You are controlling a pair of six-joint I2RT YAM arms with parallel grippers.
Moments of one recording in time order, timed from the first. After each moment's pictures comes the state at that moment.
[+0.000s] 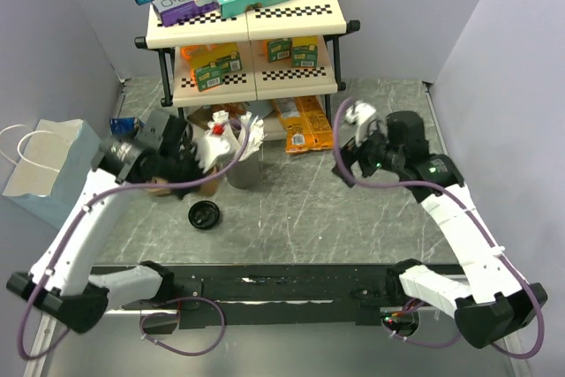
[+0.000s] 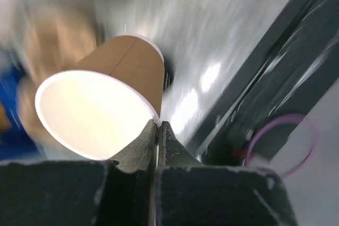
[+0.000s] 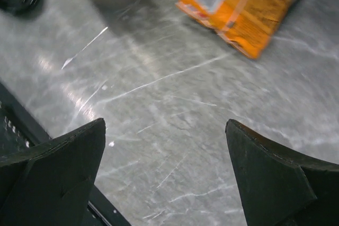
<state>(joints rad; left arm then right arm) -0.42 1.13 1.40 -1.36 0.21 0.52 0.36 1.03 1.15 -0.74 -0.34 -0.29</state>
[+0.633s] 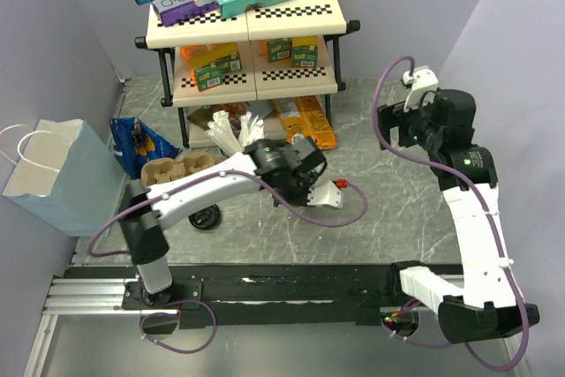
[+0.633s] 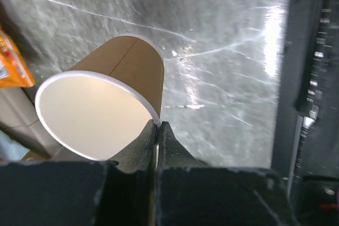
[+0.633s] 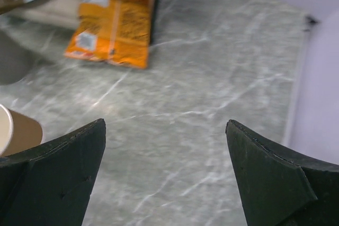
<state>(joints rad) -1.06 1.74 1.68 -1.09 0.08 0.69 0.07 1.05 1.36 -0.76 -0.16 -0.19</state>
